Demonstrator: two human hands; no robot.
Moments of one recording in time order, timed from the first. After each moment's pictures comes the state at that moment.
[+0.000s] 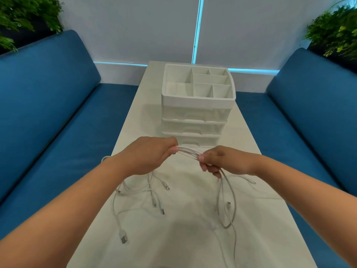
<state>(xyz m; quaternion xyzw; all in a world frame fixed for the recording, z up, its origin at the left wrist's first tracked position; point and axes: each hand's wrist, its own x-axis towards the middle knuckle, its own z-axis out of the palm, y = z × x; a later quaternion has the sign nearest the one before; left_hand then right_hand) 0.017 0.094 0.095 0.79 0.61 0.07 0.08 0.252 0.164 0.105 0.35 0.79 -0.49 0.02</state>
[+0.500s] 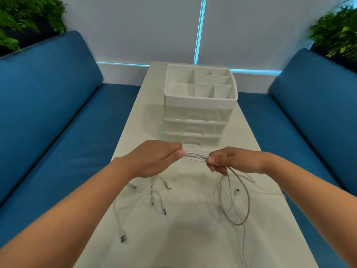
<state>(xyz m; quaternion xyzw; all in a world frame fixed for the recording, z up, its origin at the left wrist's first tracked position) 0.018 0.090 0.088 0.80 0.57 0.12 0.14 0.274 0.181 0.101 0.31 0.81 -0.50 0.06</state>
